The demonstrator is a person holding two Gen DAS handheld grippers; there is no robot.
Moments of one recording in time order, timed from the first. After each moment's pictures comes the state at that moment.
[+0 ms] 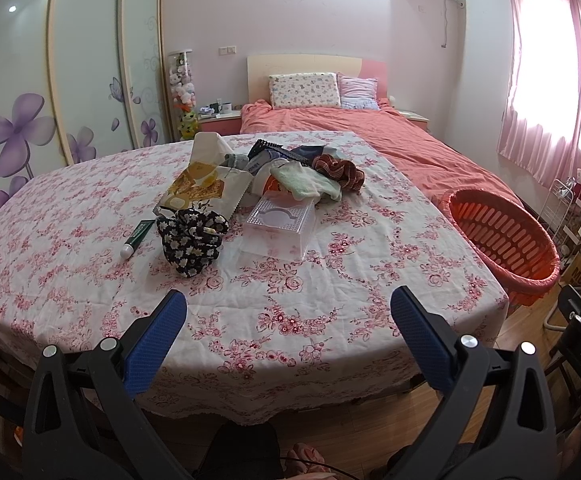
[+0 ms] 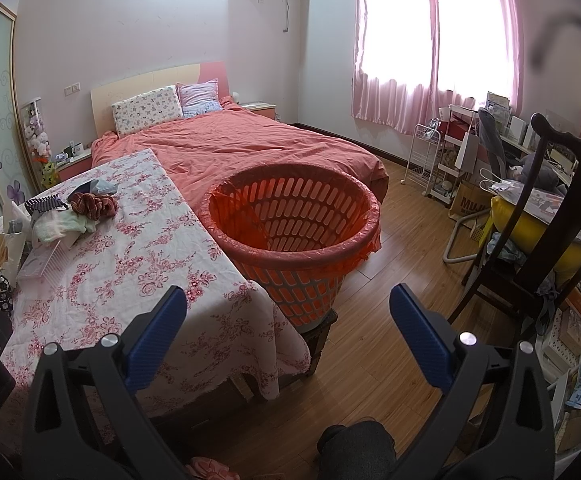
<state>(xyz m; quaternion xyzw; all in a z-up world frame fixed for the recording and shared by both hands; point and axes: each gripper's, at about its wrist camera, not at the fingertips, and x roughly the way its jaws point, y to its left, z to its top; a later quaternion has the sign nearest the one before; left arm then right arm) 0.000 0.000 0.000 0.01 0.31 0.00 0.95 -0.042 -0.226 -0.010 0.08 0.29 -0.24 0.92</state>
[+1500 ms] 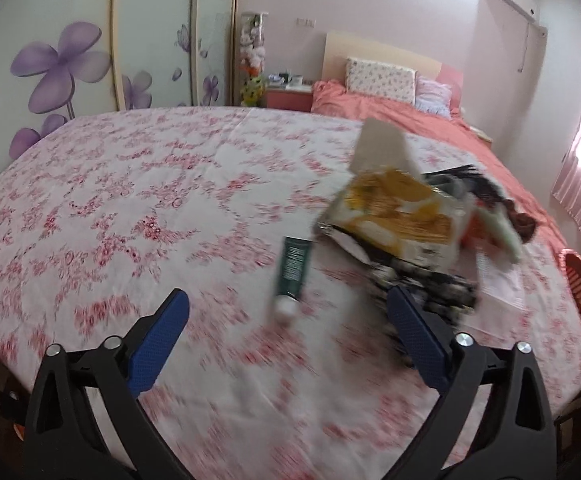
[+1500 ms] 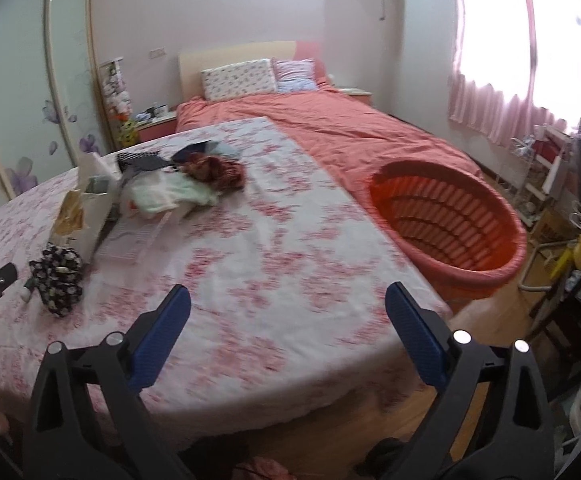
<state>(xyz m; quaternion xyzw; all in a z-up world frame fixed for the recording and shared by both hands) 0.107 0.182 -0.025 -0.07 0.35 0.09 0.93 0.060 -0.115 -0.026 0.05 0.34 -0.07 0.94</state>
